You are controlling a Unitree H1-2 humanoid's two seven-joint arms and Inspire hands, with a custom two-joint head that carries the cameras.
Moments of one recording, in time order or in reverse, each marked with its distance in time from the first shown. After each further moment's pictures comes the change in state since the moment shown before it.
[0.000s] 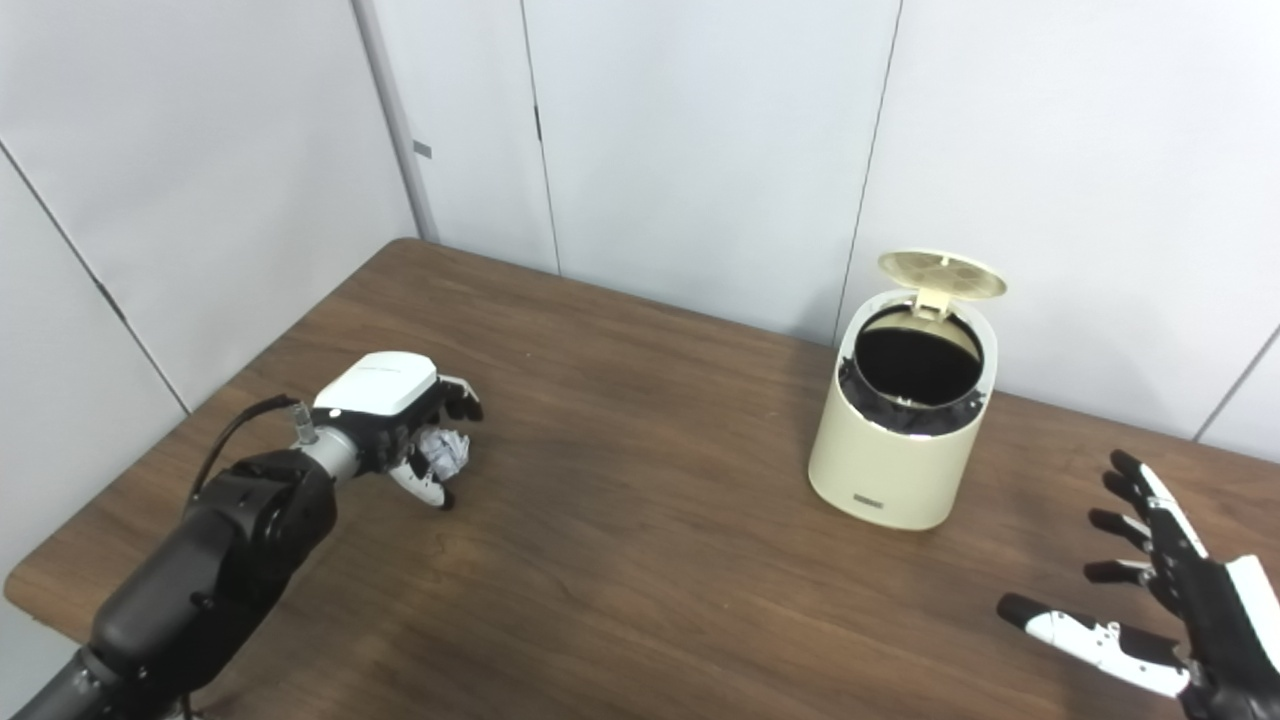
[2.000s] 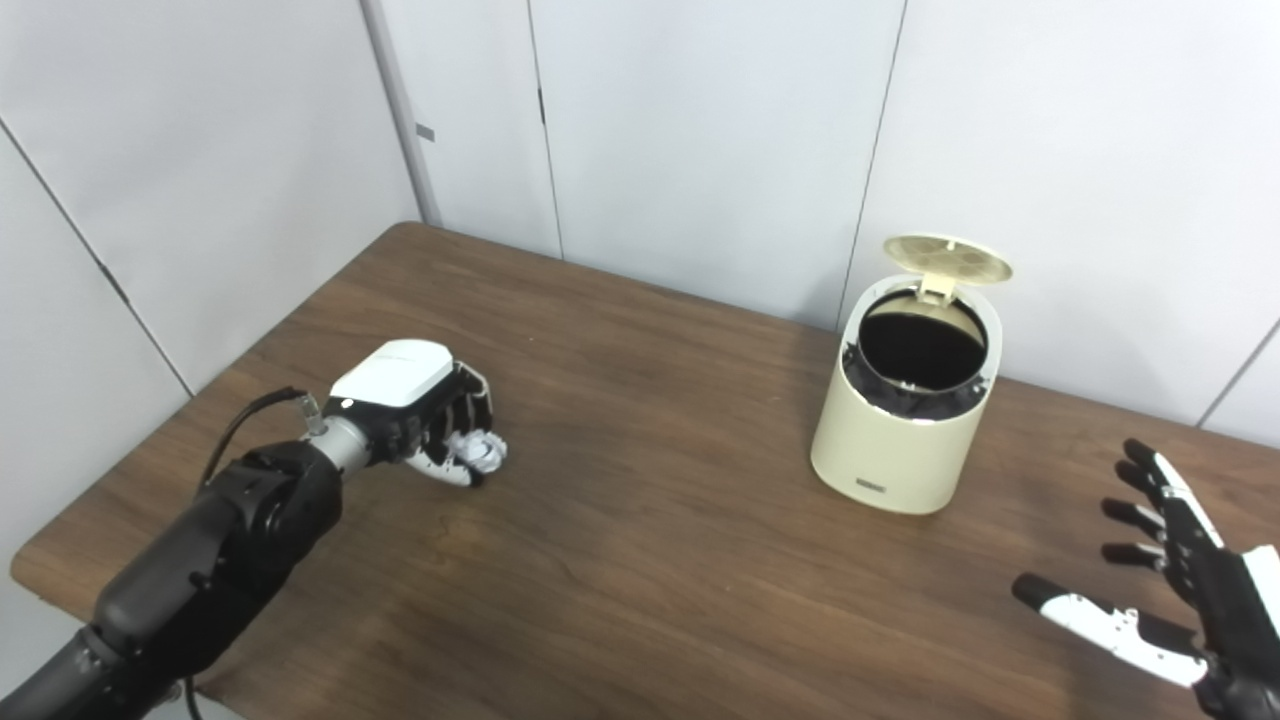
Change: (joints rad) left arm 0.011 0.004 0.009 -0.035 -0.162 -0.103 0.175; right arm 0.007 -0.012 -0.010 -0.018 0.010 0.021 0.011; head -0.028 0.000
